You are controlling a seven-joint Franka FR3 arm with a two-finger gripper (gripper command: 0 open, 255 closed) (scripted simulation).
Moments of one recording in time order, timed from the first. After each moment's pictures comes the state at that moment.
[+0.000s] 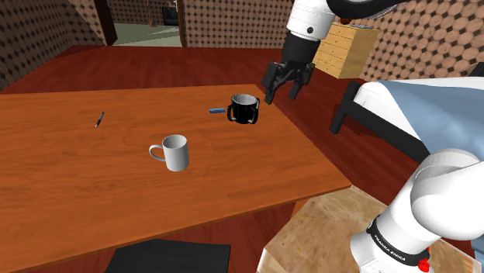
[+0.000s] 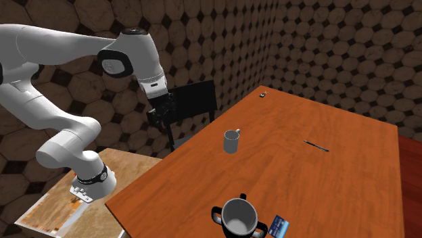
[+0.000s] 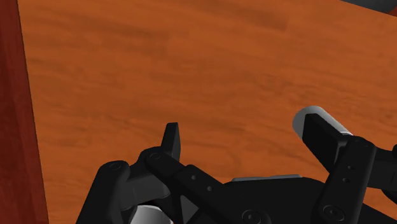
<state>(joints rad) 0.01 -0.60 0.20 -2.32 0.15 1.86 0.29</state>
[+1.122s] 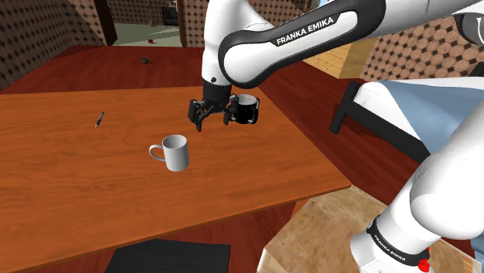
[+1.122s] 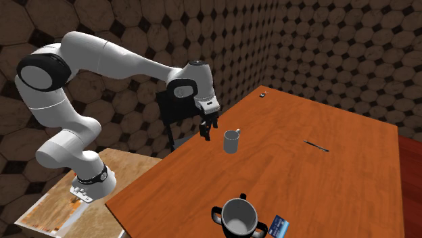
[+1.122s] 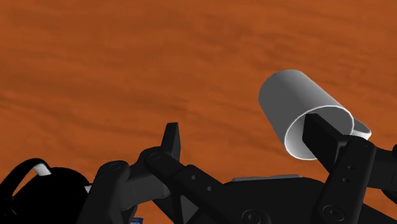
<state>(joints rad) -0.01 0.01 0.43 -2.05 -0.07 2.21 0.62</state>
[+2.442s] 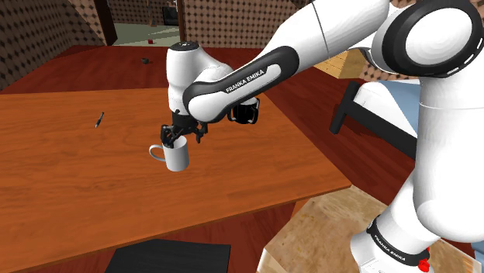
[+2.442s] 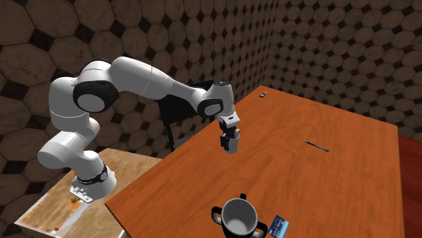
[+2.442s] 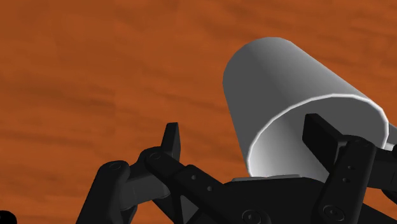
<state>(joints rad) 0.10 0.43 0.39 -1.77 -0.32 2.30 0.83</state>
